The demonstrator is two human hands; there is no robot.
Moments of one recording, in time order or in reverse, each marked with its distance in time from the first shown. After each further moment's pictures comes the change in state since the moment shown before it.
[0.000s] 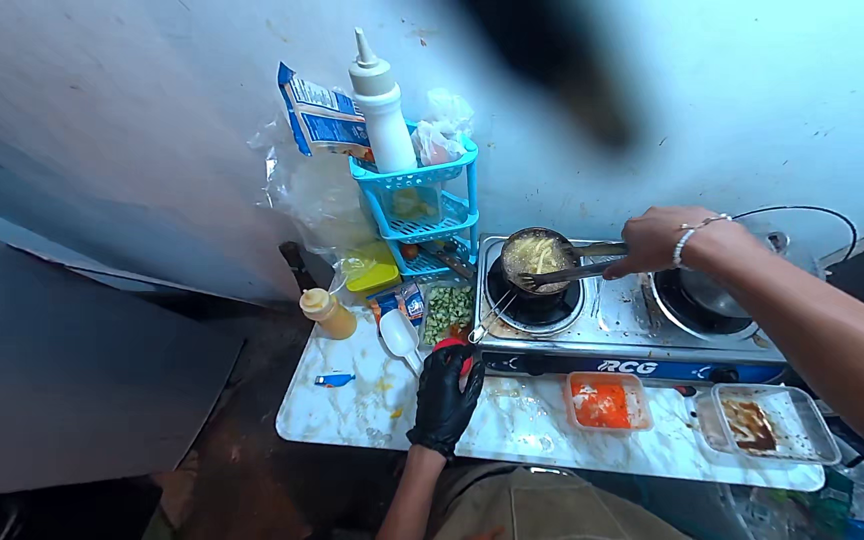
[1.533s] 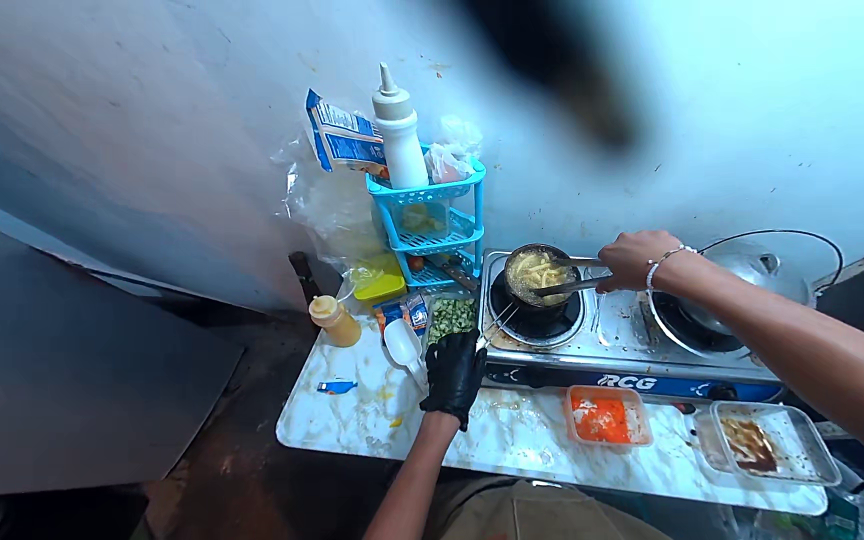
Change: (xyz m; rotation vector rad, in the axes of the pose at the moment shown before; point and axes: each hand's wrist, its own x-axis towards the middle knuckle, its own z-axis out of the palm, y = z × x) left_hand 0.050 0.016 0.006 0.338 -0.163 -0.058; right_hand 0.021 -0.011 0.017 -0.131 0.092 -0.102
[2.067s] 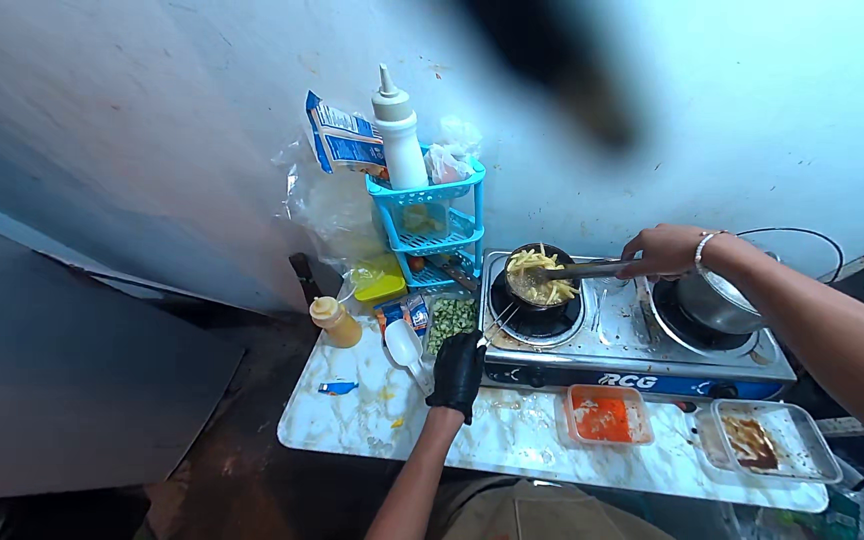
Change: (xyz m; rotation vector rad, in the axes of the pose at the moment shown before) left_hand 0.012 -0.004 0.010 -0.136 -0.041 -0.004; right_hand 0.040 0.080 0.036 0.371 -0.041 -0.166
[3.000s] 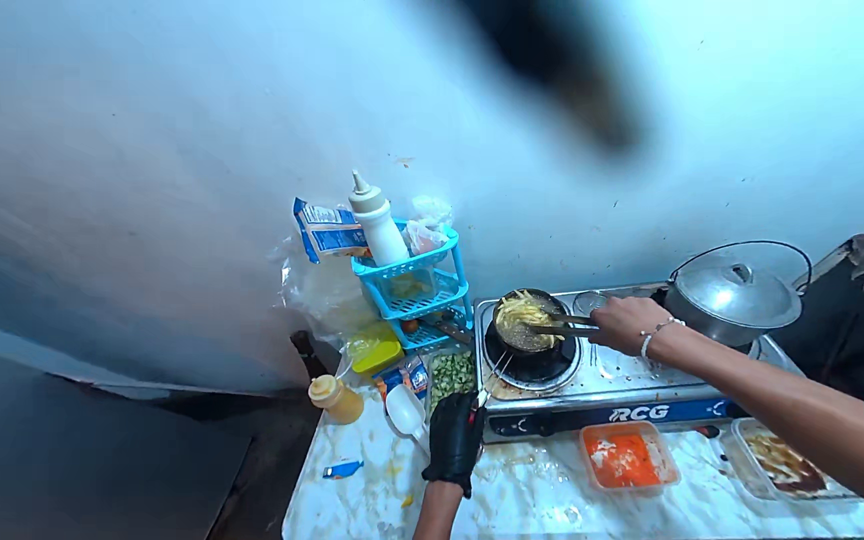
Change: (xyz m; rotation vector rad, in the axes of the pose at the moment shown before) left_hand -0.004 -0.009 -0.001 0.061 0.096 0.090; right_hand -0.051 -0.076 0.039 -0.087 0.091 0.217
